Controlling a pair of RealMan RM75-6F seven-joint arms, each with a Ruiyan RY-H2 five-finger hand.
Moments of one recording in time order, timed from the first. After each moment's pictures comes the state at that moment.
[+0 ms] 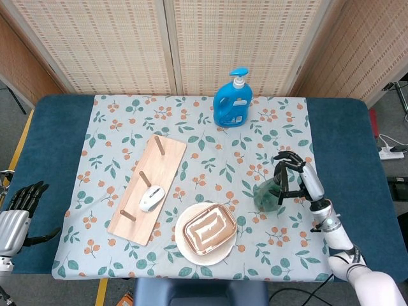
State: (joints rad) left arm -0.15 -1.08 -0.03 -1.56 1.53 1.44 -0.17; right arm 0.54 -1.84 0.05 -0.41 -1.58 1.58 1.28
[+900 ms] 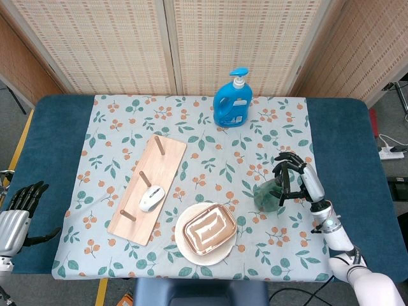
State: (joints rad) left arm -0.15 -1.08 -0.03 -1.56 1.53 1.44 -0.17; right arm 0.53 -1.86 0.05 -0.39 -1.59 1.57 1.28
